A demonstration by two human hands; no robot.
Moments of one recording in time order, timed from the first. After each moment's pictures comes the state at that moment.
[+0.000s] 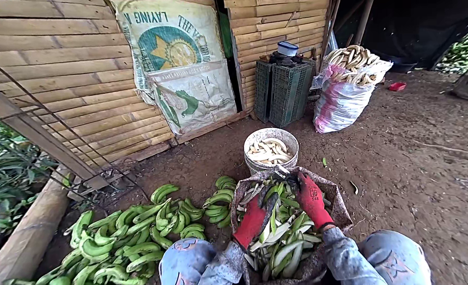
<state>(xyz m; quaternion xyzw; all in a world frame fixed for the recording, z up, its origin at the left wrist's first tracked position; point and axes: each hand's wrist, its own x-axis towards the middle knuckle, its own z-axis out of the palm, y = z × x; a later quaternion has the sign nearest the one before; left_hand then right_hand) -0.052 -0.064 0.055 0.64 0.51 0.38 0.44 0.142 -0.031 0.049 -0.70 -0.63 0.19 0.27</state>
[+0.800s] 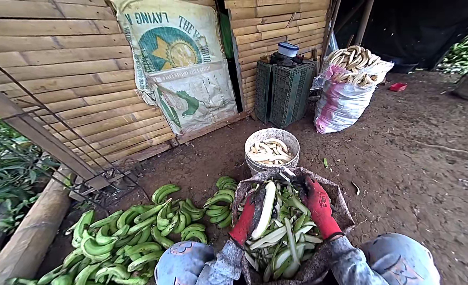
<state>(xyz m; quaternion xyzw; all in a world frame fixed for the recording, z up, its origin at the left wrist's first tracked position) -0.065 -0.055 0.046 0.53 0.47 0.45 0.54 0.145 -0.048 0.051 -0.71 -0.63 0.16 0.29</state>
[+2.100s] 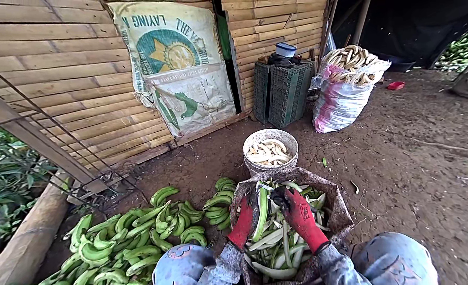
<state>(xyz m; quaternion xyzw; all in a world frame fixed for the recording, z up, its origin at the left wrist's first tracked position) -0.067 -0.060 0.039 0.58 0.54 0.45 0.42 0.109 -0.066 0.029 -0.61 -0.70 0.18 0.31</state>
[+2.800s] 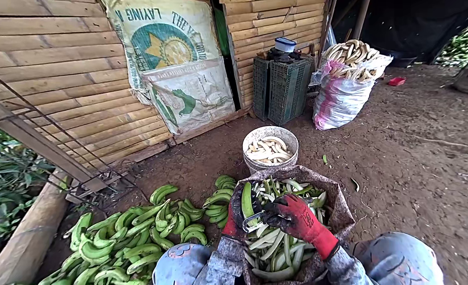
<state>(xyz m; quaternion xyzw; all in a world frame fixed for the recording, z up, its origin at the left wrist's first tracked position) -0.076 -0.041 0.046 0.23 0.33 0.59 0.71 0.120 -0.074 0.025 -0.36 -0.85 0.07 0.38</state>
